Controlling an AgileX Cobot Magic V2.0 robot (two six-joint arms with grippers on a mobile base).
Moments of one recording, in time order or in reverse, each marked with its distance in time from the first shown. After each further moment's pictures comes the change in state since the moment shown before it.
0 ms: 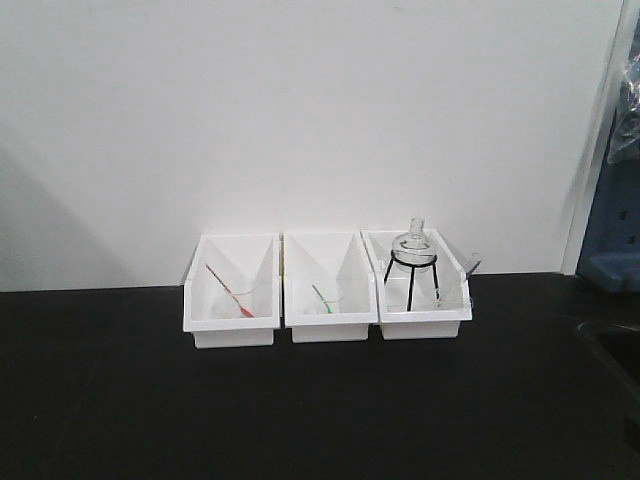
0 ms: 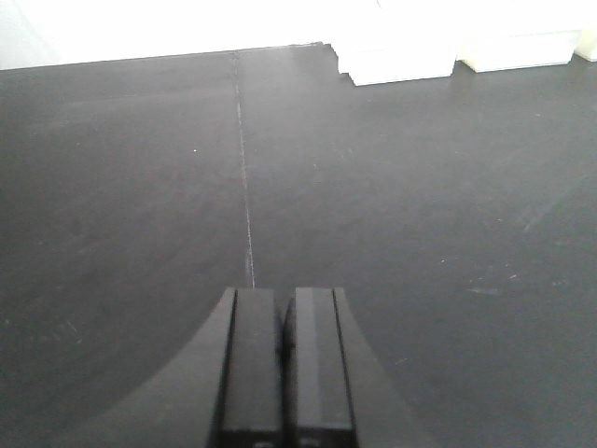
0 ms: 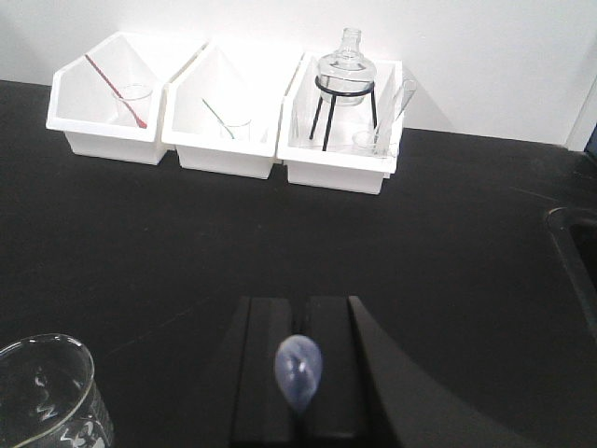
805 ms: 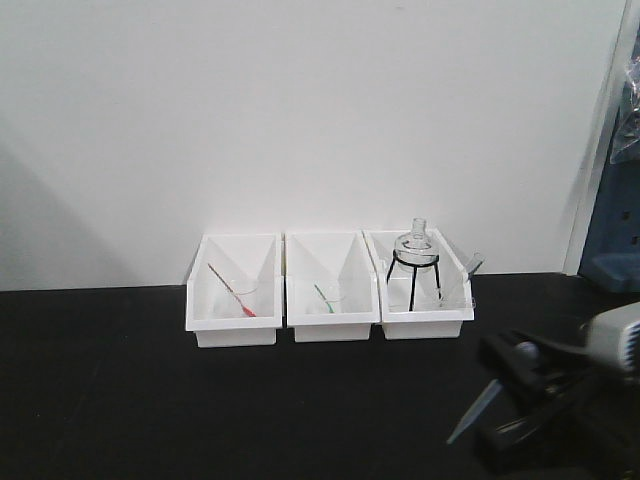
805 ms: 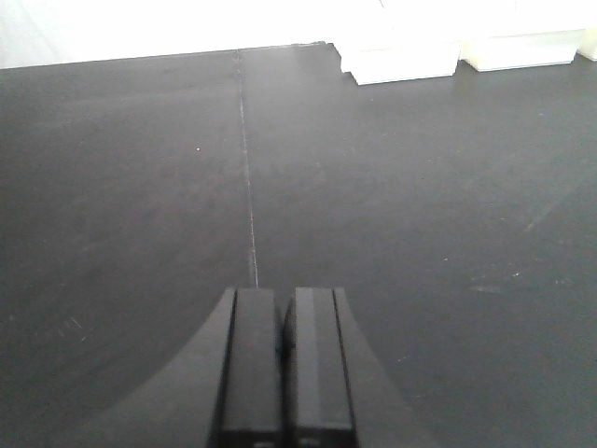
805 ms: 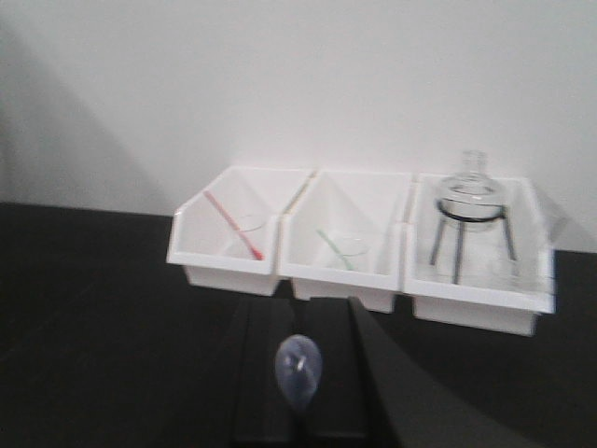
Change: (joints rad) left arm 0.000 0.000 0.000 0.000 0.000 0.000; right arm 0.243 0.326 -0.001 0.097 -0.562 0.007
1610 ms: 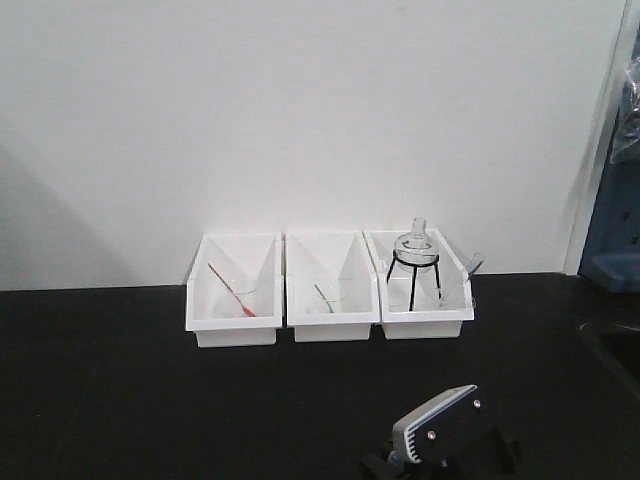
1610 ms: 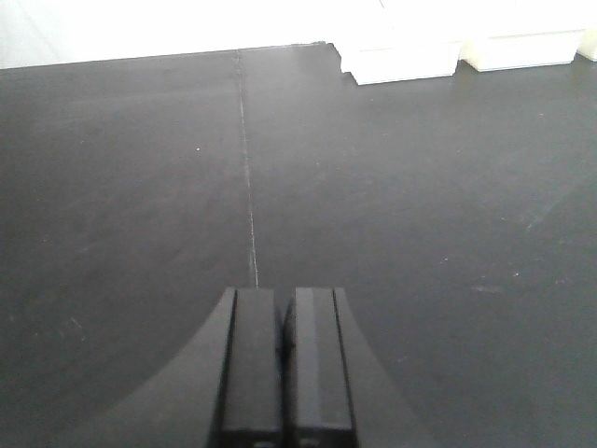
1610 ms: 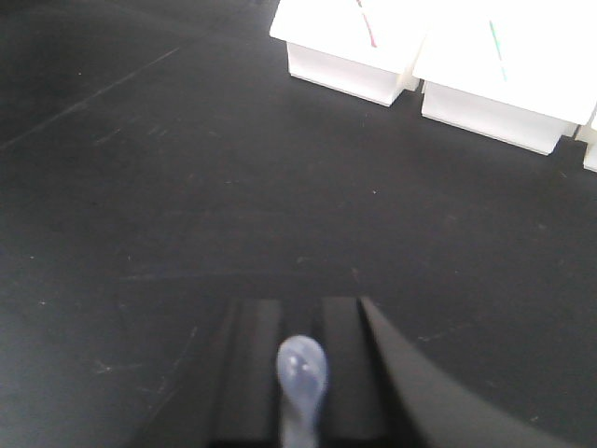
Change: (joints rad) left arm 0.000 0.000 0.000 0.000 0.000 0.000; right arm 0.145 0.384 -0.003 -0.067 -0.057 0.005
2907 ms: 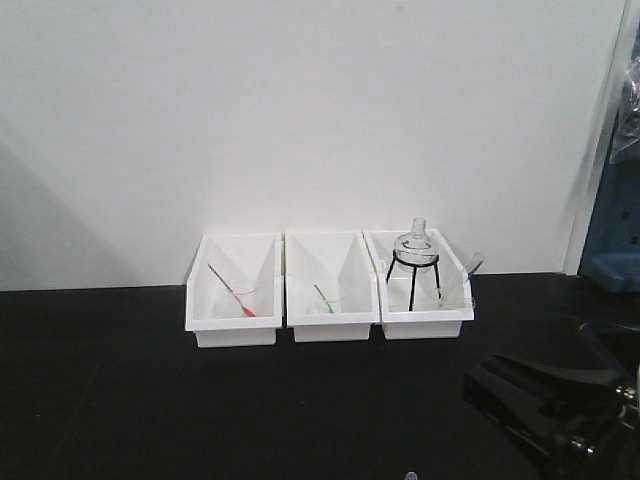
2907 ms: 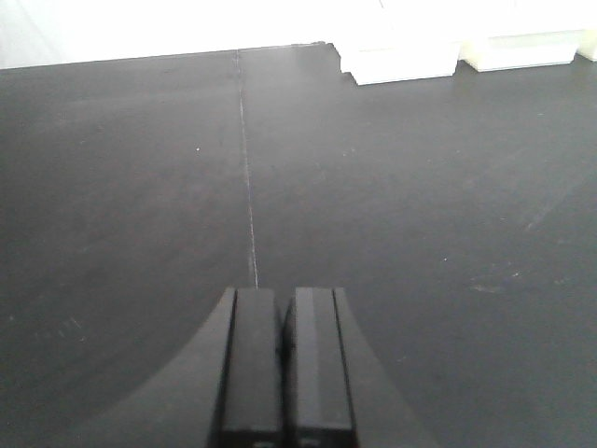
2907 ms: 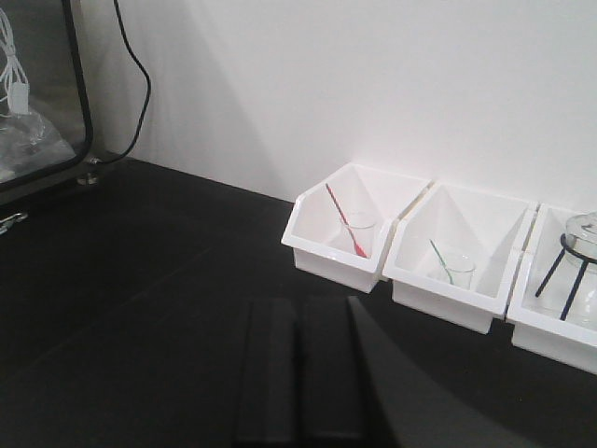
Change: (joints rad) left arm 0.000 0.000 0.000 0.000 0.000 0.000; right arm 0.000 -0.579 -0.035 0.203 0.293 -0.208
